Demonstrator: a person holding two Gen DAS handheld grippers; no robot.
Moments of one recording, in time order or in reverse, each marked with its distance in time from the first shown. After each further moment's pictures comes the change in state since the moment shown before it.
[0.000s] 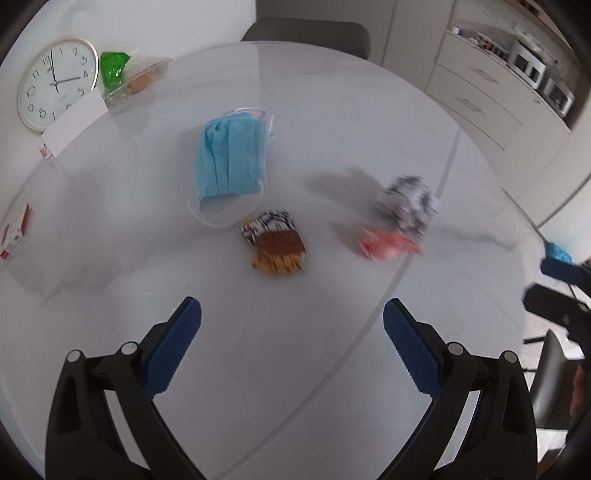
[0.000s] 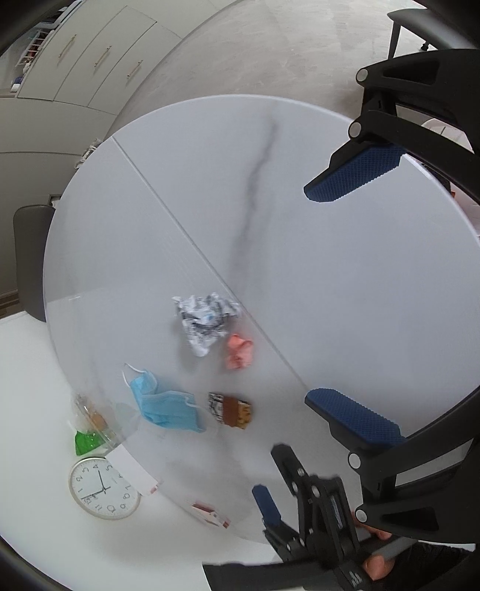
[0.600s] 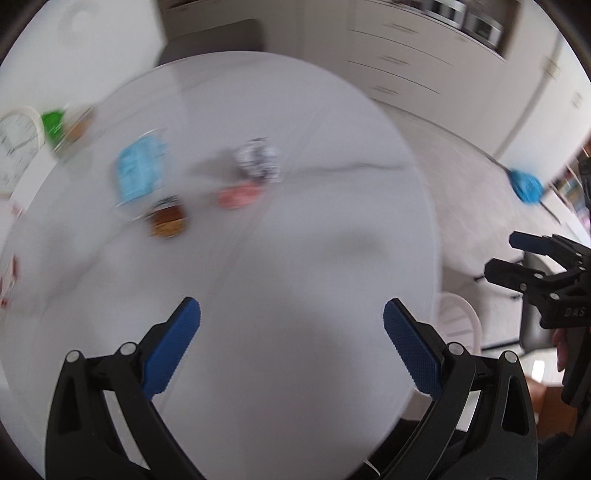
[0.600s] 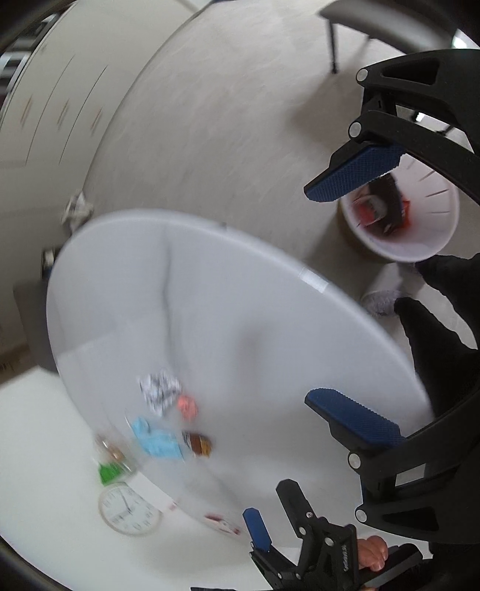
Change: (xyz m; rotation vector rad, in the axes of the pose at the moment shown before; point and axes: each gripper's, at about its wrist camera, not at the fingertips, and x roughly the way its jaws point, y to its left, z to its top) left arm -0.085 -0.100 -0.066 0.248 0.028 -0.086; right arm -0.074 -0.069 -0.103 0.106 -0.020 -0.031
